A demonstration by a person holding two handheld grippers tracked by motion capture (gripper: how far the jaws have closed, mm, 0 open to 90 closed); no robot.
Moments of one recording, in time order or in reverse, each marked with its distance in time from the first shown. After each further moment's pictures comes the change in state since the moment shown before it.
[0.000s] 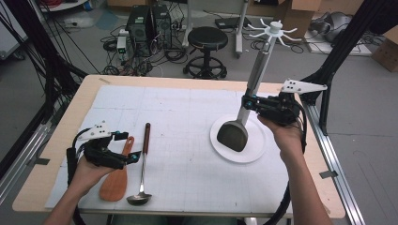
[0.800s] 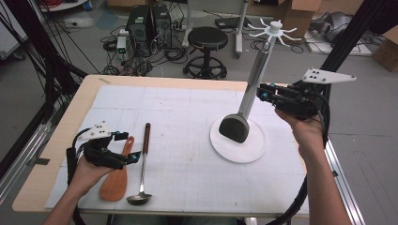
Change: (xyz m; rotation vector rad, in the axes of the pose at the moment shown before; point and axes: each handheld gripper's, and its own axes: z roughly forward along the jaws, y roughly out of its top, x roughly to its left) left arm 0.001 0.000 0.000 0.003 -0.005 0.007; right arm 0.002 0.036 -0.038 -0.020 -0.047 -0.051
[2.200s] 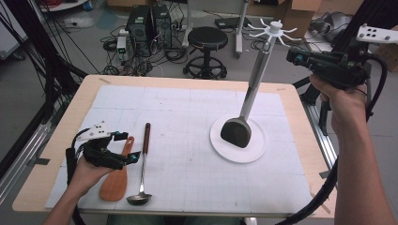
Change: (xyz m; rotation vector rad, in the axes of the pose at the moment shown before) left arm -0.001 0.000 -0.001 -0.005 0.001 -0.009; right arm -0.015 0.079 -0.050 -0.121 0.028 -0.037
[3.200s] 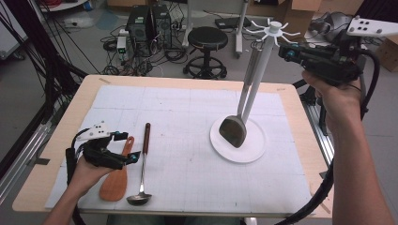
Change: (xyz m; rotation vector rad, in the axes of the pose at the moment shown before) left arm 0.000 0.000 -0.001 -0.005 -0.002 0.001; right arm 0.022 0.016 0.017 0.024 -0.018 -0.068
